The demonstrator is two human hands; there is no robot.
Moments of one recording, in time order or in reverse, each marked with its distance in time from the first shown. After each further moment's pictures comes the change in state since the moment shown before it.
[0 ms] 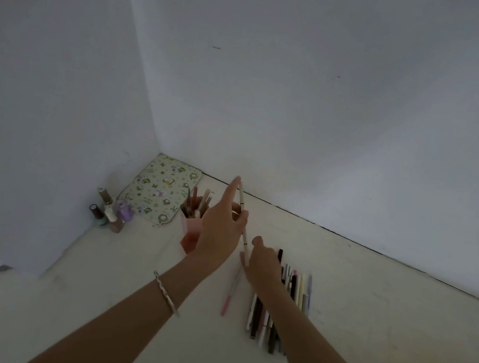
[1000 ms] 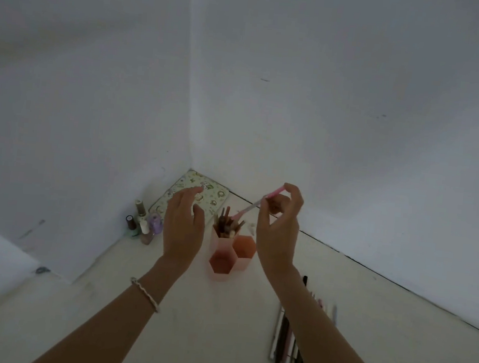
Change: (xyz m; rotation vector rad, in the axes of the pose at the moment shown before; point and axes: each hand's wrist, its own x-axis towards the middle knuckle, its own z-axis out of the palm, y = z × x) left_hand 0.016 -0.055 -0.105 0.296 0.473 0.162; right_hand 0.008 -0.121 -0.075 0.716 0.662 -0.476
